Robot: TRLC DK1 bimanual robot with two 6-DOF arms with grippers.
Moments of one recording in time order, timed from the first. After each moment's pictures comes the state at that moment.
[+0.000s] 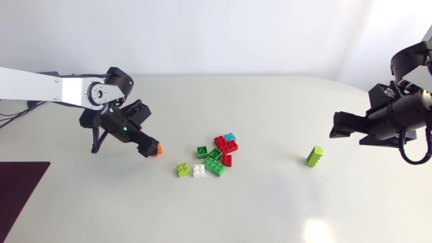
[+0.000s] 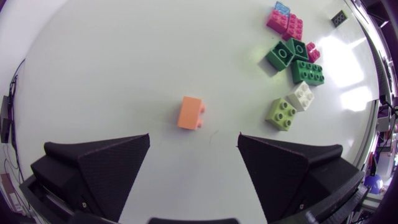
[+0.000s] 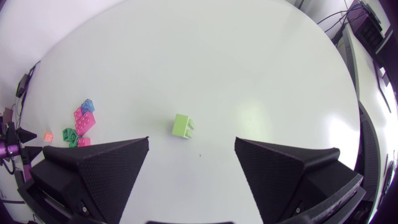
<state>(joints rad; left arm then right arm) -0.17 1.79 1.16 -0.61 0.12 0.44 -0.14 1.31 1.01 -0.72 -0.07 0.11</state>
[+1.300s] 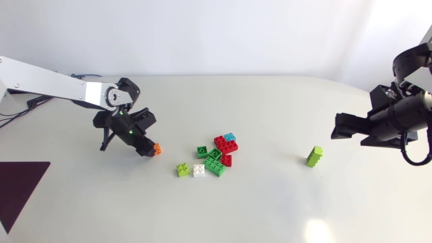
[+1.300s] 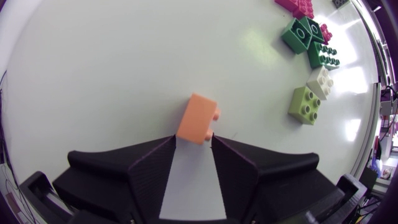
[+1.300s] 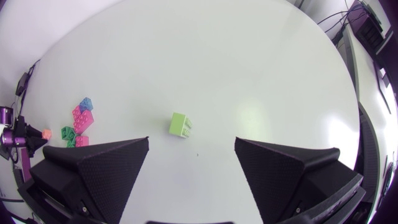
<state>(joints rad) -0.14 1.96 1.25 -0.65 0.15 0.56 -0.15 1.31 1.01 -0.72 -0.08 0.08</state>
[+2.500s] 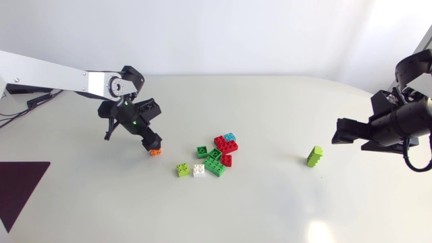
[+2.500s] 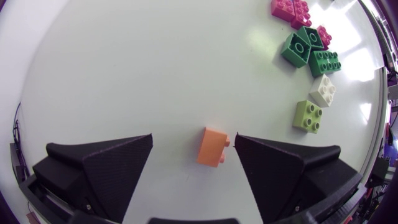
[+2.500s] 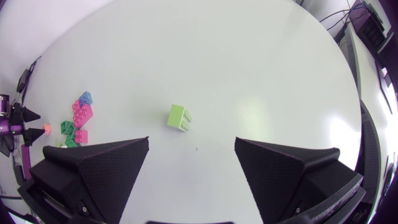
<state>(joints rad) -0.18 1.98 1.35 -0.65 0.09 0.66 -0.17 1.29 0.97 -0.72 -0.10 0.06</state>
